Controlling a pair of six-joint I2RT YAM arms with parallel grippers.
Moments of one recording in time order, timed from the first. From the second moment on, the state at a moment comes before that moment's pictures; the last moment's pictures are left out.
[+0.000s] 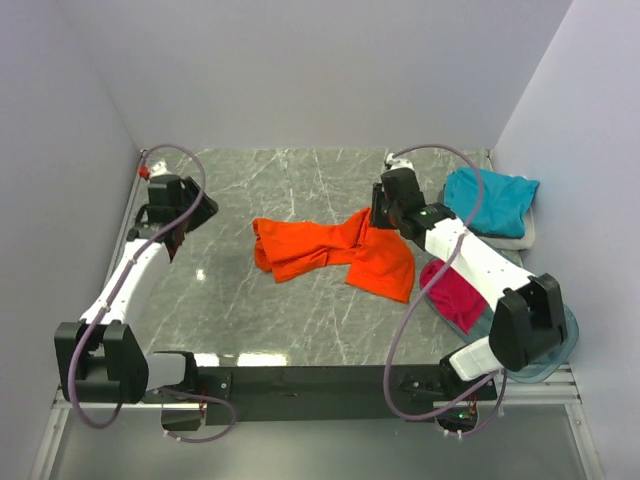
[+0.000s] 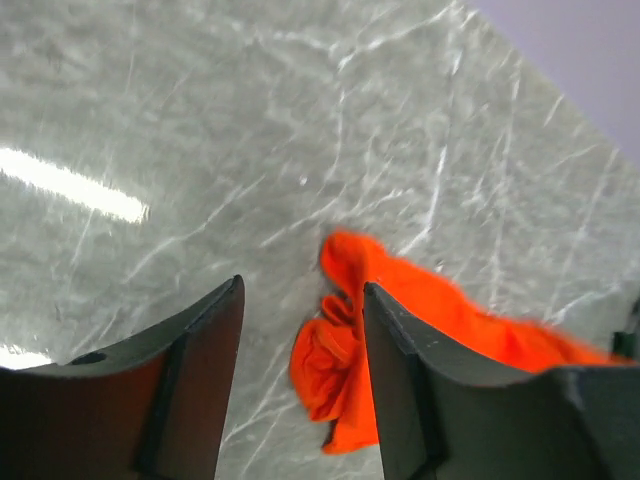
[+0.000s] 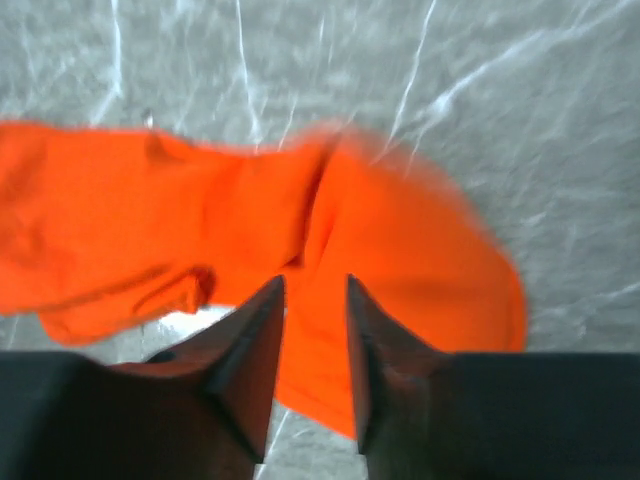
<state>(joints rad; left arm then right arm) -0.02 1.26 0.99 -0.27 -0.01 -0.64 0.46 1.42 1.14 -0.40 0.19 0.38</state>
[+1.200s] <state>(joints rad) -0.53 1.48 0.65 -0.02 -0.11 -0.81 0.46 1.07 0.77 -0.35 0.03 0.47</state>
